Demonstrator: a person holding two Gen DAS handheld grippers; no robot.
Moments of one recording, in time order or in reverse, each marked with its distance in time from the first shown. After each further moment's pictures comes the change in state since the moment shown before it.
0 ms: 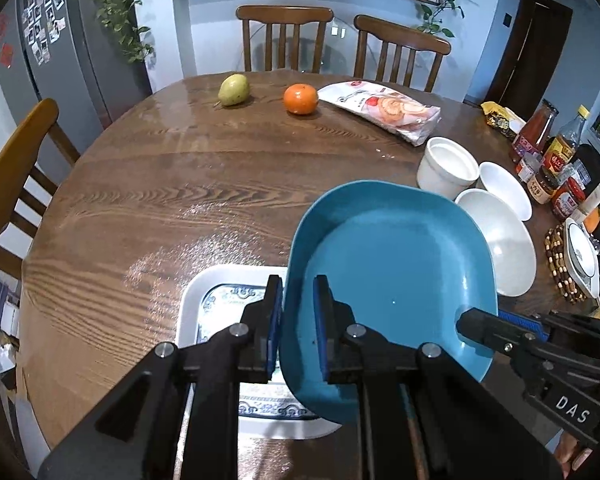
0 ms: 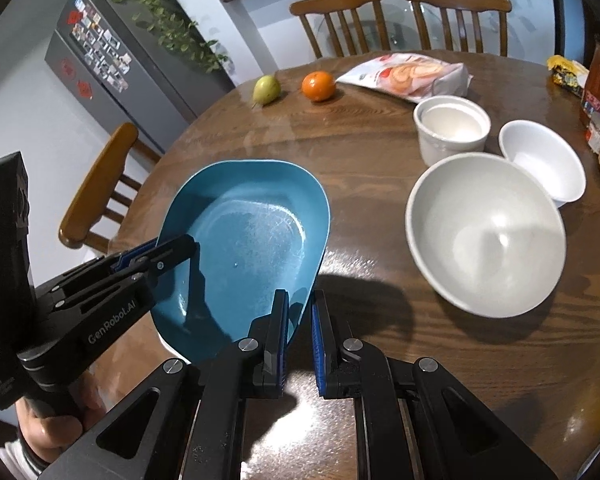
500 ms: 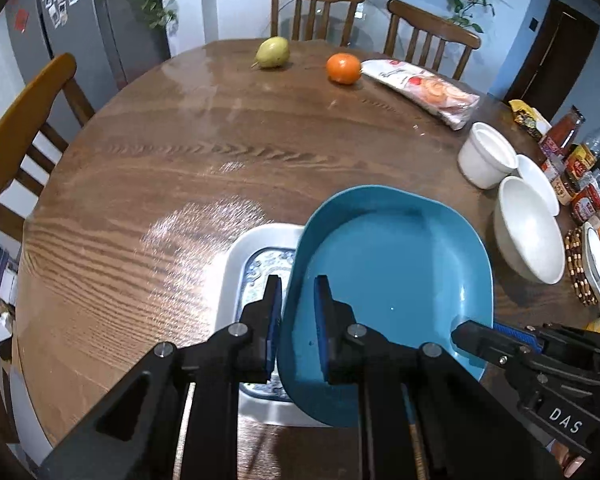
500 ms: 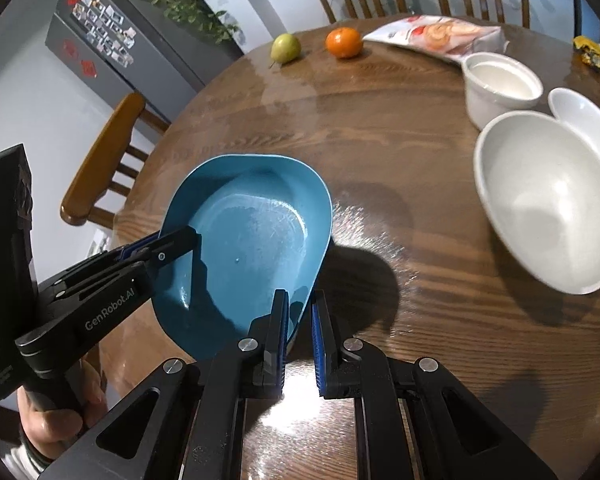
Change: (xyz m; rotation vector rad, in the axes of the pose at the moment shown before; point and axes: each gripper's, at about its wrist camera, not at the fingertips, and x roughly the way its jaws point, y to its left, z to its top) left arm 0.019 0.043 -0.019 -0.083 0.084 0.021; right arm 0.041 0.020 -0.013 -0.002 0.107 0.048
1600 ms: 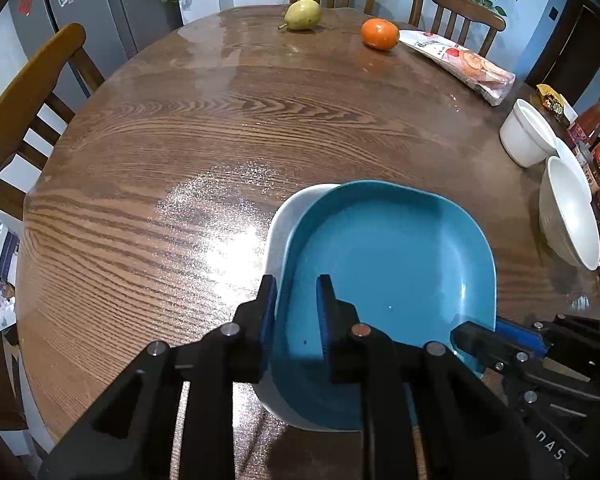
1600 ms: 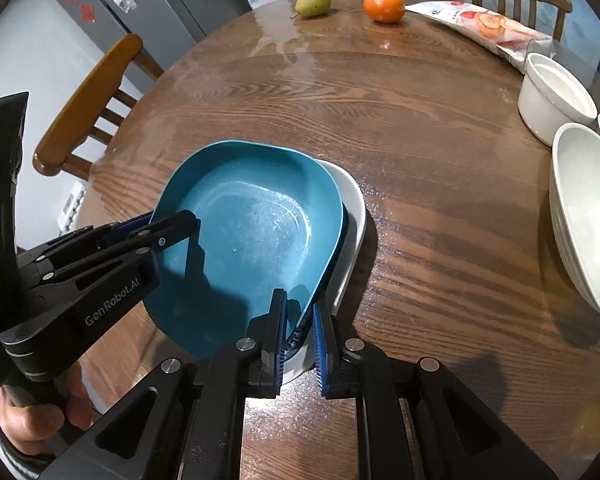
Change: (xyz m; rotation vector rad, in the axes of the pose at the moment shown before) left arm 0.030 0.027 -0.007 -0.009 0.085 0.049; right arm 0.043 0.031 0.001 -0.113 0.120 -0.098
